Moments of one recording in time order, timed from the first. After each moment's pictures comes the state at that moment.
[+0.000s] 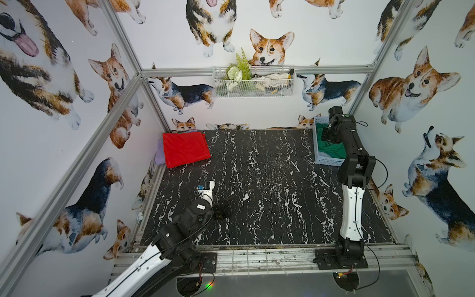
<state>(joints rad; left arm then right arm) -0.79 0.46 0.52 -0.57 -0.25 -0.65 -0.05 2.48 2.50 -1.20 0.17 0.25</state>
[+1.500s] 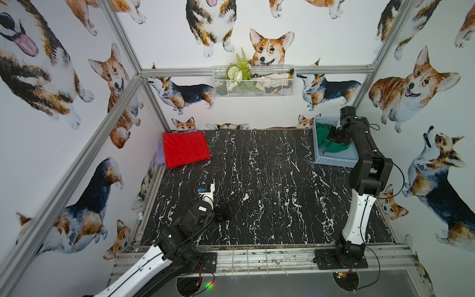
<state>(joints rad) -0.79 0.44 0.46 -0.54 -0.22 -0.68 -0.09 2.16 2.14 -1.02 0.00 0.29</state>
